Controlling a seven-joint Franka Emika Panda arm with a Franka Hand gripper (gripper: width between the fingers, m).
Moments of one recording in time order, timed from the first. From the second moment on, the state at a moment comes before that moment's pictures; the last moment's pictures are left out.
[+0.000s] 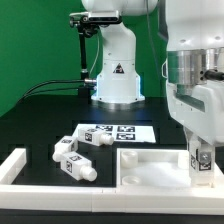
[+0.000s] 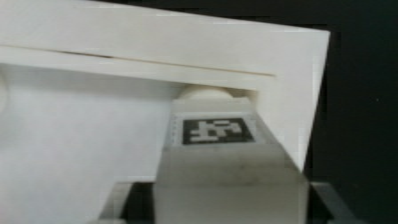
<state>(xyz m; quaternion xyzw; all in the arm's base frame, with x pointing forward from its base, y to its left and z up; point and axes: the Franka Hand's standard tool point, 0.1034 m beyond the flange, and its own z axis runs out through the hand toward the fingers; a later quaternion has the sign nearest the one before) 0.639 0.103 0.074 -0.76 0.64 -0.01 0.06</state>
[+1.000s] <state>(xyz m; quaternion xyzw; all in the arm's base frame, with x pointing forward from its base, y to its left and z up) 0.638 0.115 0.079 -0.99 0.11 -0.03 0.02</state>
